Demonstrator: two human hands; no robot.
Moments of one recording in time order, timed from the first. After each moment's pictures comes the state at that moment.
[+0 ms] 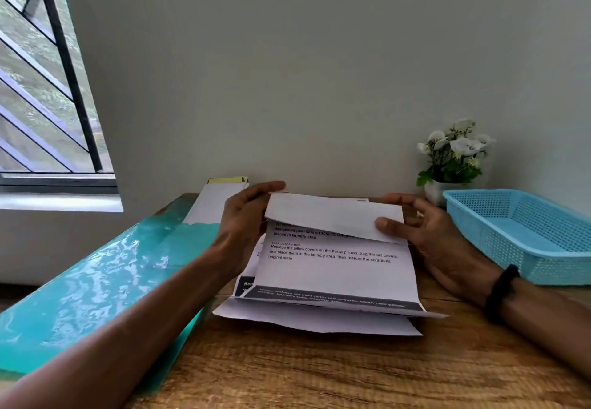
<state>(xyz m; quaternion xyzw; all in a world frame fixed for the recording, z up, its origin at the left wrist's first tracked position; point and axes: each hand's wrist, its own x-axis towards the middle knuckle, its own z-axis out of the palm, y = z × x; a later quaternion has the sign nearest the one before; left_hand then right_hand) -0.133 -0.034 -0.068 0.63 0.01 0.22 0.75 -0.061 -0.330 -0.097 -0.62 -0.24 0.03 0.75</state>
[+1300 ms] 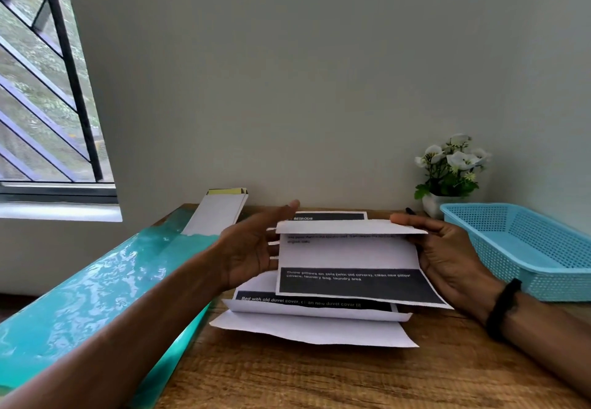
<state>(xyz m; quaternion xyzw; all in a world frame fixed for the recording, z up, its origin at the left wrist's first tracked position) -0.154 -0.037 -0.055 0.60 0.02 -0.04 0.80 -0.058 -0.333 -0.096 -0.57 -0.15 -0.04 0.81</state>
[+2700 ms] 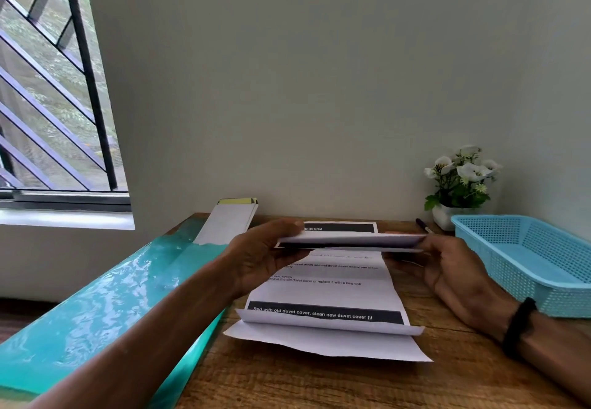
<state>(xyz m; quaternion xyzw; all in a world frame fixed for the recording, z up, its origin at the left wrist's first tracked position) -0.154 -0.037 -0.052 0.51 0.06 0.03 0.86 -0.069 -0.333 -0.091 -0.56 -0.20 0.07 0.80</state>
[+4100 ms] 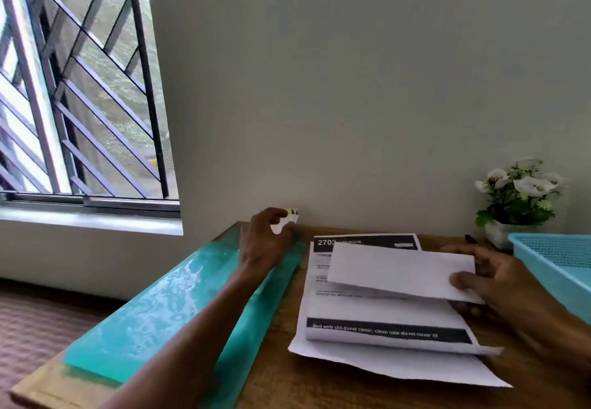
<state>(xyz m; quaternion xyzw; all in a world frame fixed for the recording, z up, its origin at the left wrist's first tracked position) -0.141 0.029 -0.058 0.84 0.14 0.38 0.36 -0.074 -0.341 -0.088 -0.83 -0.13 -0.04 0.54</state>
